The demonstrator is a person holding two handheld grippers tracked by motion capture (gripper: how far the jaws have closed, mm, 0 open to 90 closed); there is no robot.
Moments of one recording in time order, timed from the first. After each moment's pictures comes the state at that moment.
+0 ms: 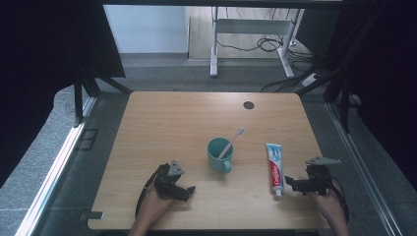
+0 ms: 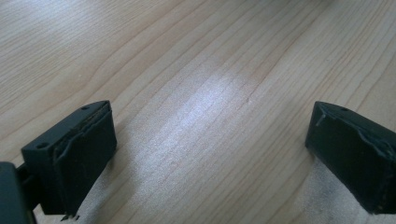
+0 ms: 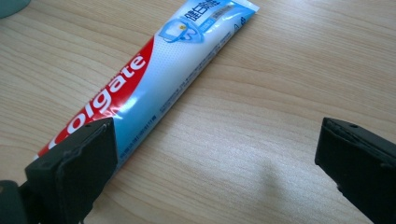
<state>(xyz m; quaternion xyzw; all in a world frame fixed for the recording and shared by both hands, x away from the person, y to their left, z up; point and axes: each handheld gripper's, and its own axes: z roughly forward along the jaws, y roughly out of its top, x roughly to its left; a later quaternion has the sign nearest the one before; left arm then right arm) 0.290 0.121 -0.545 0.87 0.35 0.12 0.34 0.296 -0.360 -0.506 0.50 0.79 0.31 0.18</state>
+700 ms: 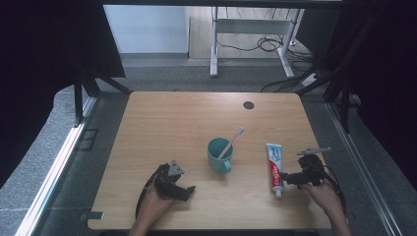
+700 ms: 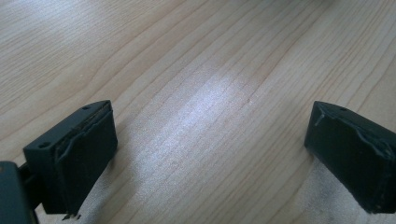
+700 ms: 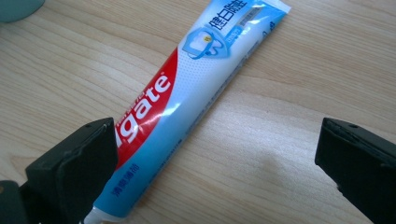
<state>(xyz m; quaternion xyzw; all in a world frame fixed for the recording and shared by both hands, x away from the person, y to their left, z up) 0.290 0.121 -0.545 0.87 0.35 0.12 0.34 0.319 -0.340 -0.491 0.51 0.81 0.27 0.12</state>
